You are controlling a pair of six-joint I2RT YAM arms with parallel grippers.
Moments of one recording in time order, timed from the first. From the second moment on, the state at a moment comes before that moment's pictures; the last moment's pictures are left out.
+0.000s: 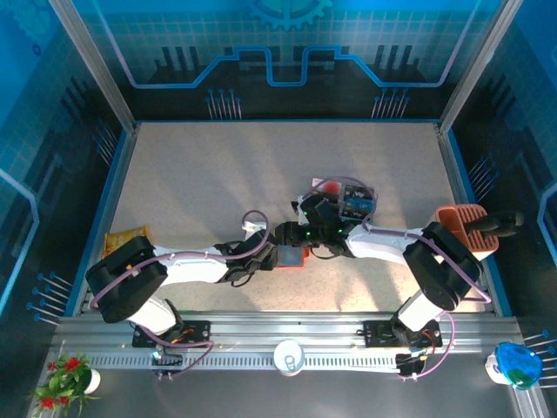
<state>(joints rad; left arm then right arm) -0.88 1.53 0.59 -0.06 -0.26 -0.82 0.73 1.58 0.77 0.06 -0.27 0.72</state>
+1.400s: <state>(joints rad) -0.85 0.95 0.42 -0.24 -0.28 -0.90 0.80 1.69 0.82 0.19 -0.36 0.89</state>
